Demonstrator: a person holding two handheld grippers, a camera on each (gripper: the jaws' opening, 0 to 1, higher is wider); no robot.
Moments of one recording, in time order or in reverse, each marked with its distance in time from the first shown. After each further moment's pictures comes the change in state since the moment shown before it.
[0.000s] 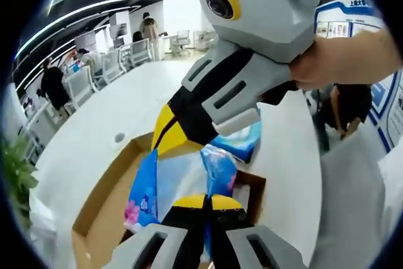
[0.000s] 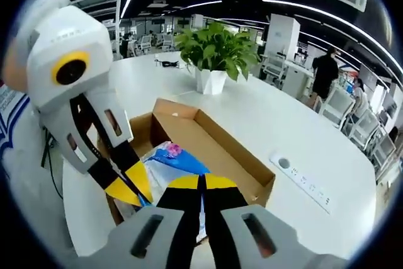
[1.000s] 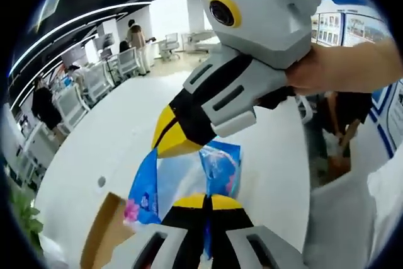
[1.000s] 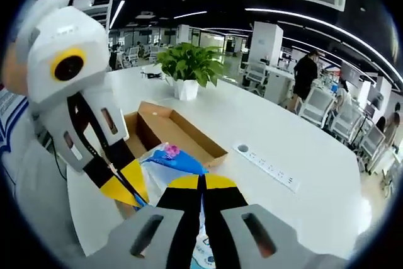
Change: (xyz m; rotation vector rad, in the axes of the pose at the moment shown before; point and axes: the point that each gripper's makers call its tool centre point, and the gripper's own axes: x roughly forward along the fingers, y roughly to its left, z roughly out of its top) left arm 0.065 -0.075 0.112 0.092 0.016 -0.035; right arm -0.130 -0.073 -0.053 0.053 -0.057 -0.093
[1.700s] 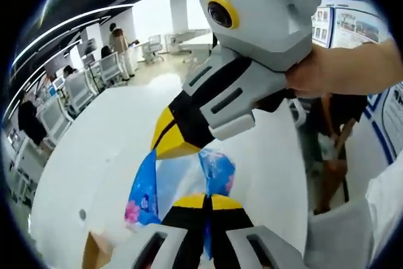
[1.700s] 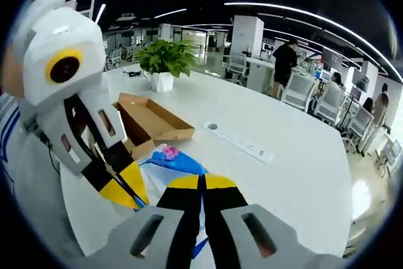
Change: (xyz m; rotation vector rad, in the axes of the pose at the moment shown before) left arm 0.071 -0.036 0.059 0.050 0.000 -0.083; right arm -0.058 -0.065 -0.059 0.080 0.023 -0.084
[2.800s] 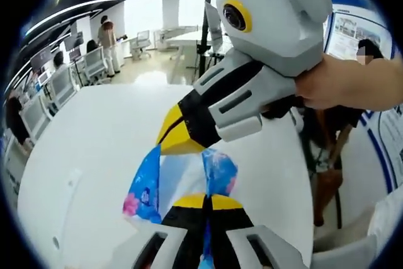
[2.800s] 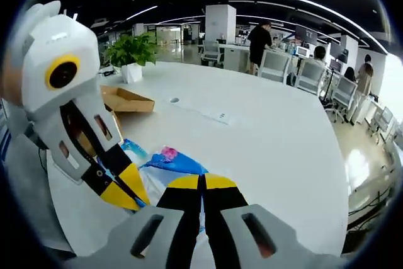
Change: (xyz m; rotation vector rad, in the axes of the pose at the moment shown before) left arm 0.120 -0.021 0.043 -0.018 0.012 -0.111; right arm -0.037 -0.092 -0.102 0.156 0.056 -0.114
